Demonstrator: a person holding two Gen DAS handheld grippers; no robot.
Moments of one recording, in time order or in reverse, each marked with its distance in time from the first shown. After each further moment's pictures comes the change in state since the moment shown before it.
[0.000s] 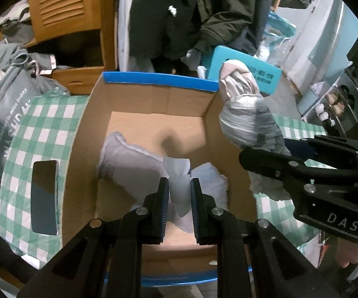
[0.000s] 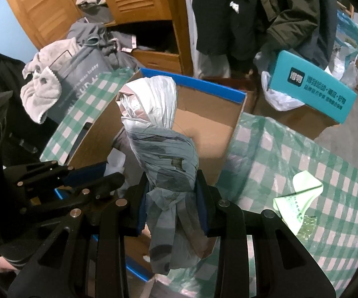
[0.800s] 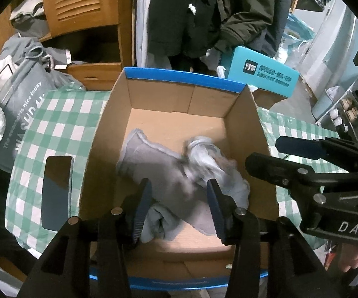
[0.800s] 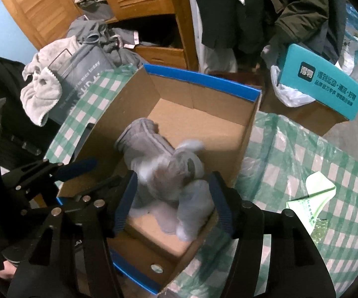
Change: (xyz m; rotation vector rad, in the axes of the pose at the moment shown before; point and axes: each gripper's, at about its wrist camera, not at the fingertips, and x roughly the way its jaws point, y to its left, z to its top) left arm 0.003 0.014 0.003 -0.035 0.008 0.073; right arm 0.019 0.002 0.010 0.021 0.022 0.032
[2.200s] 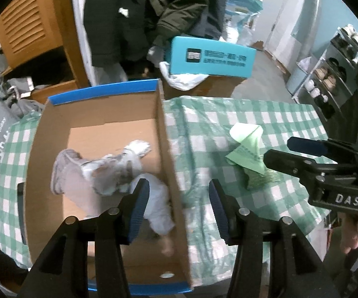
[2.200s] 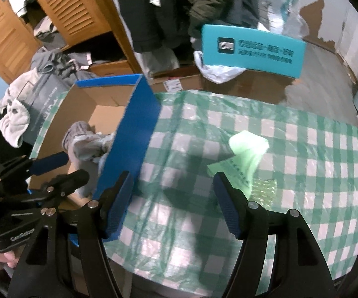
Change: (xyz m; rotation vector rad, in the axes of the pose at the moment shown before) left arm 0.003 -0.118 0.003 0.183 0.021 -0.084; right arm -0.067 -0.127 -0.069 0.221 -0.057 -0.109
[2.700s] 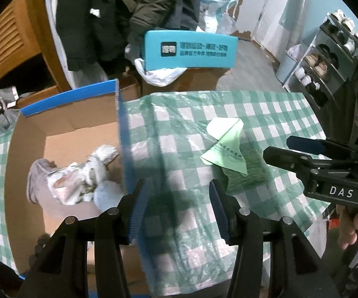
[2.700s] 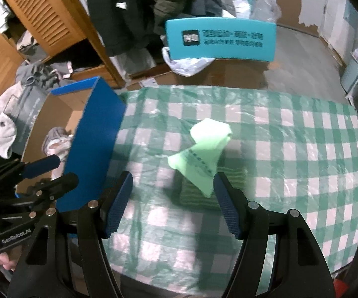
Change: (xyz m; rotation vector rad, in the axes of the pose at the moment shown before) left arm 0.026 -0.048 0.009 0.065 0.036 -0.026; right arm -0.005 -0.058 -0.016 0.090 0.002 -0.044
